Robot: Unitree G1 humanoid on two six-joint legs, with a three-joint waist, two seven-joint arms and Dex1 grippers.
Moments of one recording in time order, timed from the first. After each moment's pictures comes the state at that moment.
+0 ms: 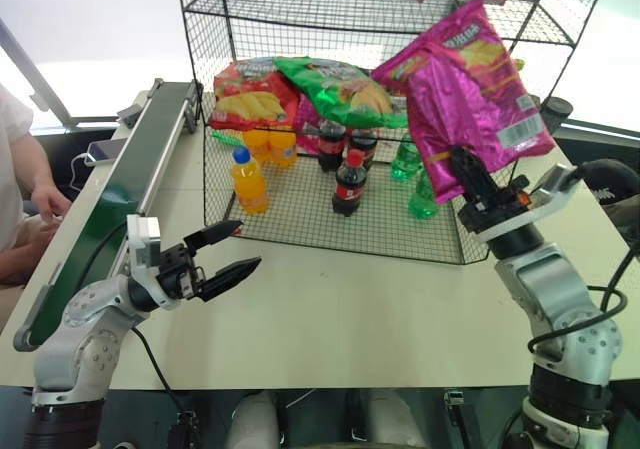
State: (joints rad) left arm 0.00 0.56 0.25 -0.25 -0.77 0.33 -1.07; right arm -0.19 -0.28 -0.38 -0.38 1.72 0.57 -0.15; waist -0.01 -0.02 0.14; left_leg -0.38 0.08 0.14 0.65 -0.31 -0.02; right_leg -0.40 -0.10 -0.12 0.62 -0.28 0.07
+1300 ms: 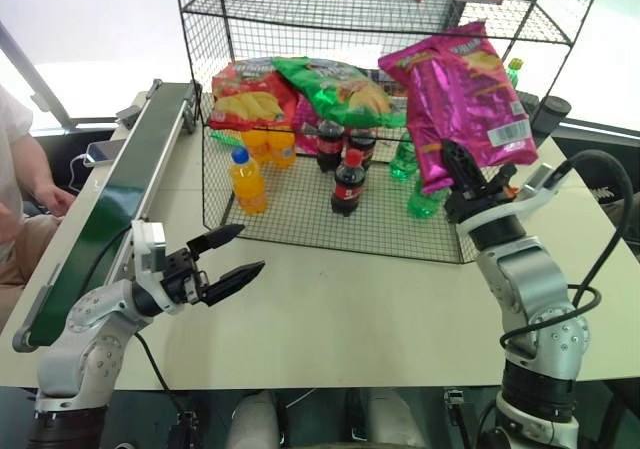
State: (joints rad) left arm 0.03 0.54 0.23 -0.28 -0.75 0.32 -1.05; right arm -0.24 -0.19 -0.29 -0.42 1.71 0.44 -0.29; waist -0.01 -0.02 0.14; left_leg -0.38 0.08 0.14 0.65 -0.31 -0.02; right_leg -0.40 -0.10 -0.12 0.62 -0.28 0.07
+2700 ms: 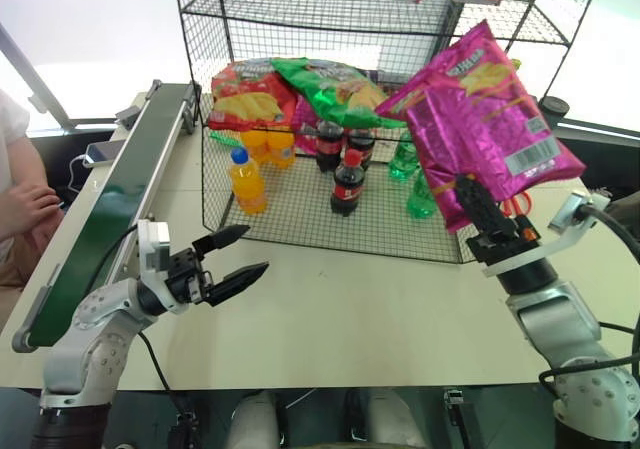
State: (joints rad) left arm 0.01 0.54 0.21 -0.26 -0.77 0.32 -1.06; right arm 0.05 -0.40 -0.31 -0.61 1.27 0.43 0.05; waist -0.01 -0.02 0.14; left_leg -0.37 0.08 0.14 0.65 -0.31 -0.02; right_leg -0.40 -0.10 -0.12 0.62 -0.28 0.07
